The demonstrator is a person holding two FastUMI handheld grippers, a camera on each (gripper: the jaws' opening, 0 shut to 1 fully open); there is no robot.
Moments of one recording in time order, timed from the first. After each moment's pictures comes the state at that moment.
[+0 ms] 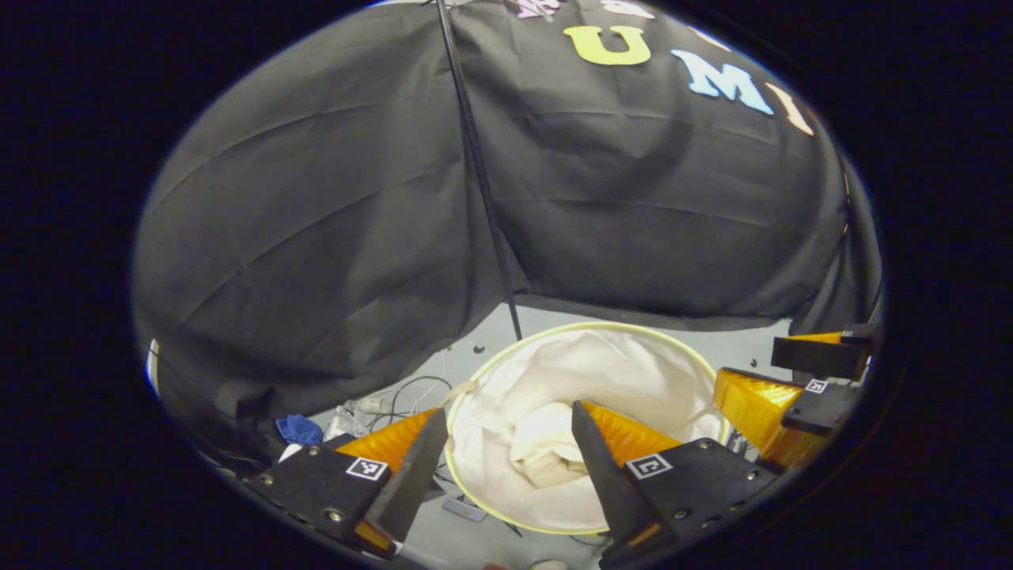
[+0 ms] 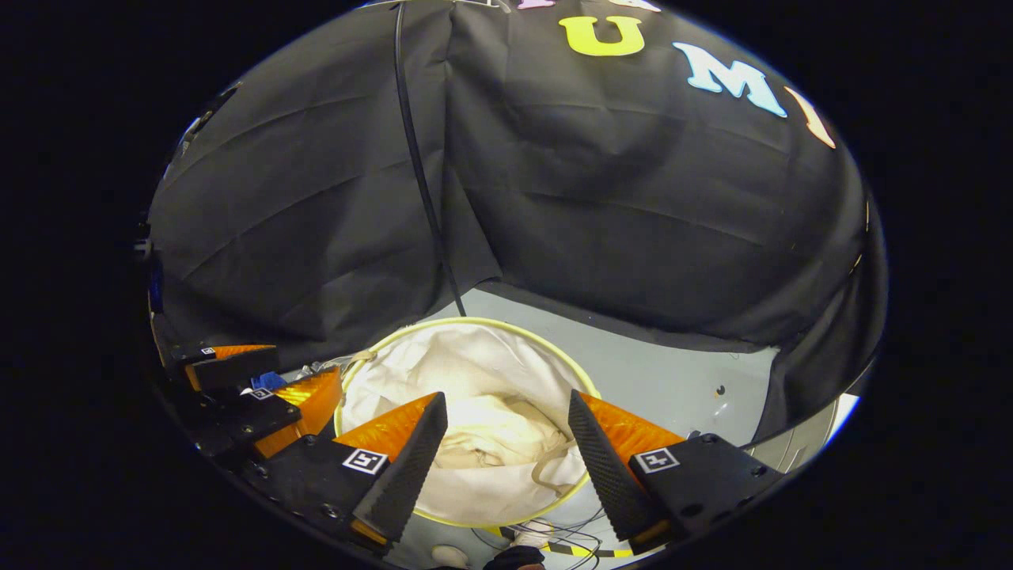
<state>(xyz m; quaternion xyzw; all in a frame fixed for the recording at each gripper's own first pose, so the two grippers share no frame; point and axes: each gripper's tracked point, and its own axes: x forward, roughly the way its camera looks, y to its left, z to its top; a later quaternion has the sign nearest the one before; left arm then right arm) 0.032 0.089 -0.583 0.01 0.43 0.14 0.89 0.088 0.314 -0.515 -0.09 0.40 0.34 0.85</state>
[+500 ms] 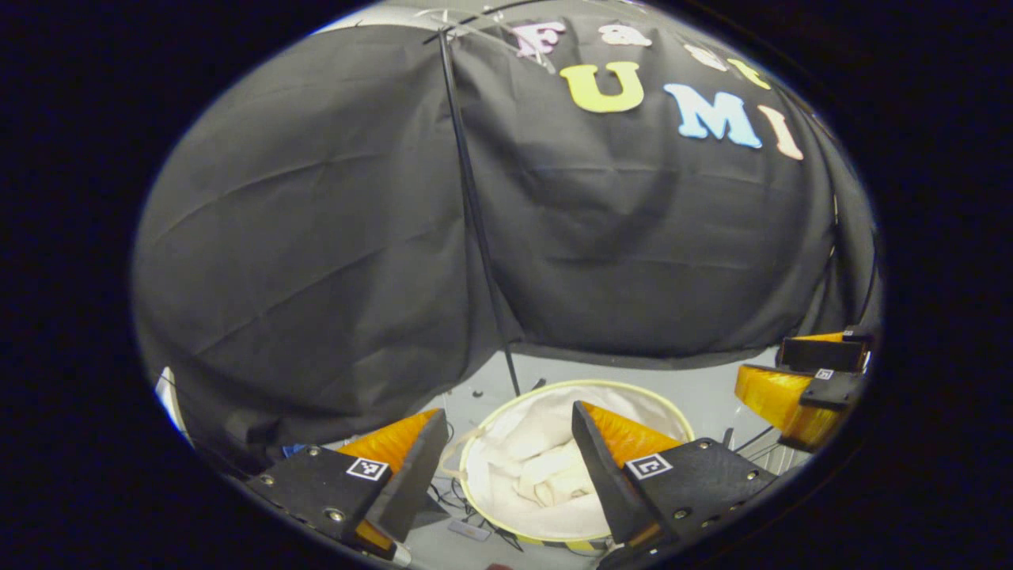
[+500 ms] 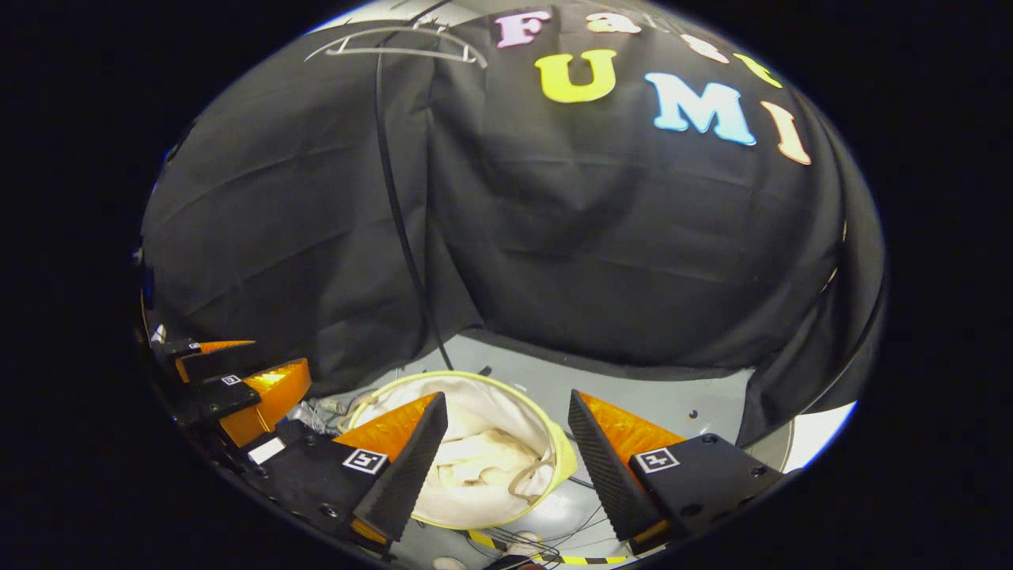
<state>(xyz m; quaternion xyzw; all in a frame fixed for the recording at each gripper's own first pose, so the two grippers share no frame) 0.056 0.087 -0.434 0.03 0.33 0.12 0.94 0.103 0.263 -0.378 -0.05 0.32 0.30 0.90</state>
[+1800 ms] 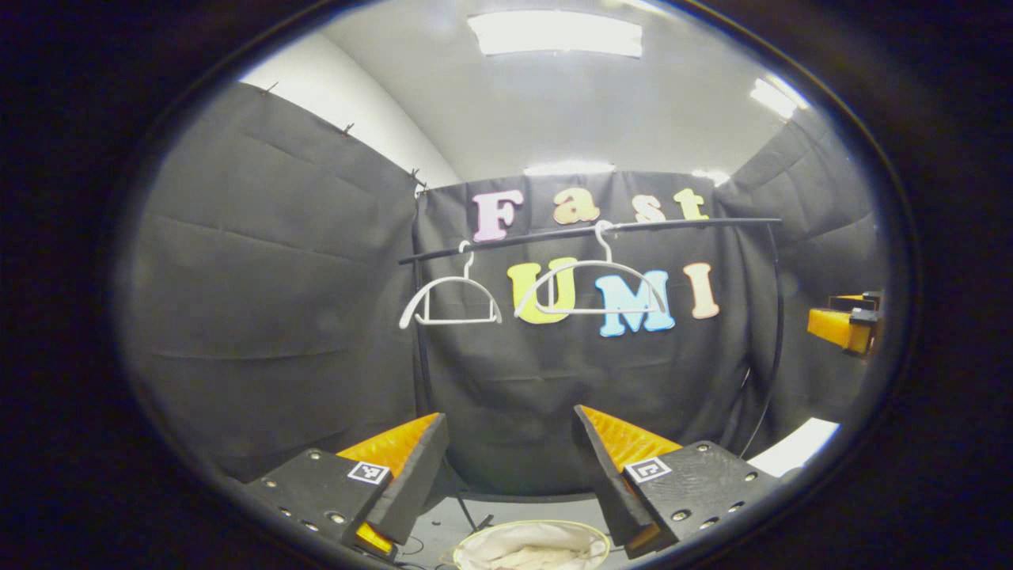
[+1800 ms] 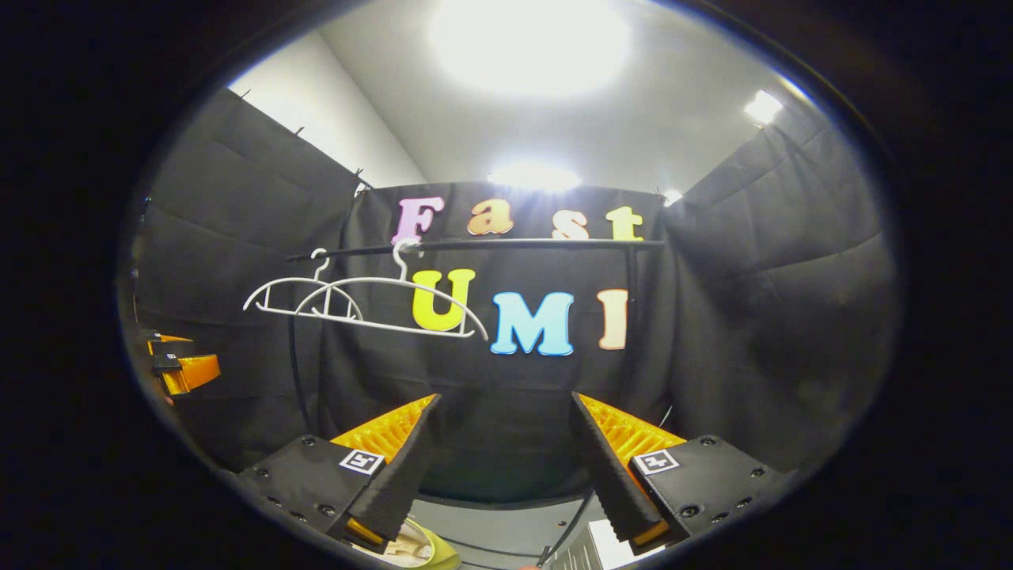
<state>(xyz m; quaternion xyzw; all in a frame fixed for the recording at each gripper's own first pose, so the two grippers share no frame) 0.049 0.066 -0.021 0.01 0.04 0.00 1.00 0.049 0.032 0.016 -0.03 -0.01 0.08 1.00</state>
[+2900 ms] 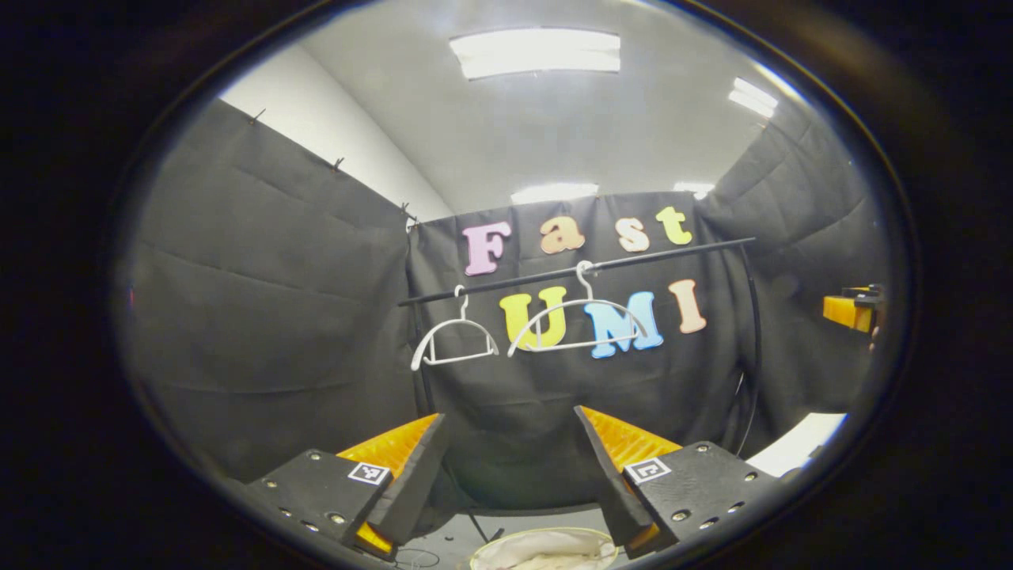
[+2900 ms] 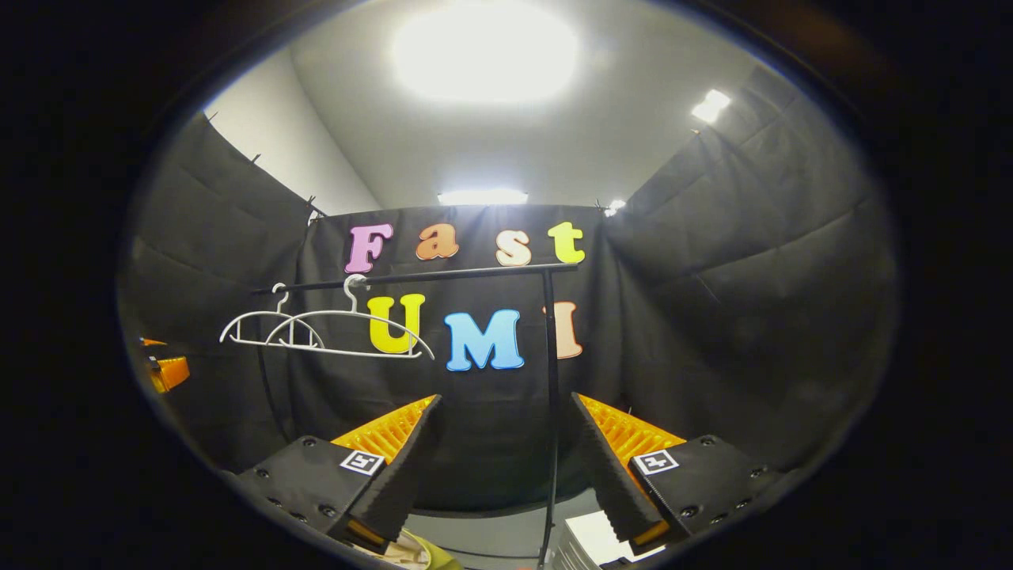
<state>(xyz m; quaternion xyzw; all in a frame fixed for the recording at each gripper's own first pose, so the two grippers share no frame) -0.012 0.060 0.006 0.03 0.00 -0.02 1.00 0.003 -0.034 0.025 0.01 -0.04 0.02 1.00</state>
